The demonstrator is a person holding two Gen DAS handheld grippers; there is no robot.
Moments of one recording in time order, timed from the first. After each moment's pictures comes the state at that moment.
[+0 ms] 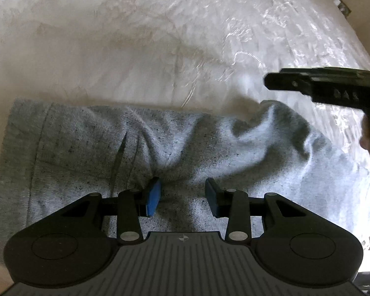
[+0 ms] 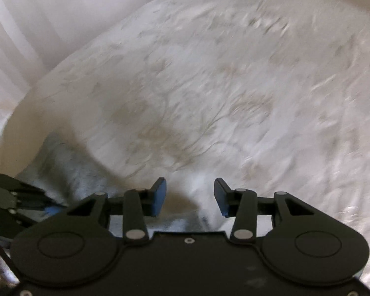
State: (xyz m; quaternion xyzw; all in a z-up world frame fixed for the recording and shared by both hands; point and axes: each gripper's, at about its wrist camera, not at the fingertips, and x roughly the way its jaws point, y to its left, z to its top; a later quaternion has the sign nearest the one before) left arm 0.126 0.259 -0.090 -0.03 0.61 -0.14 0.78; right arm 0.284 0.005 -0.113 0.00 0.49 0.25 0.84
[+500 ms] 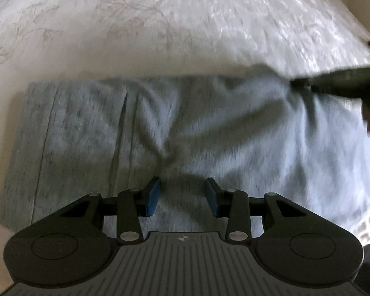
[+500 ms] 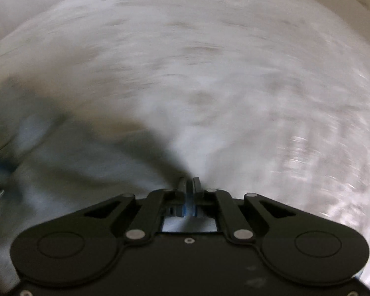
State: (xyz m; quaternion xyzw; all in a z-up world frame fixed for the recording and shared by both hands) left arm 0.076 0.259 -0.089 0.04 0.60 -0.15 0.78; right arm 0.230 -0.025 -0.145 -0.08 0.52 0.11 0.84
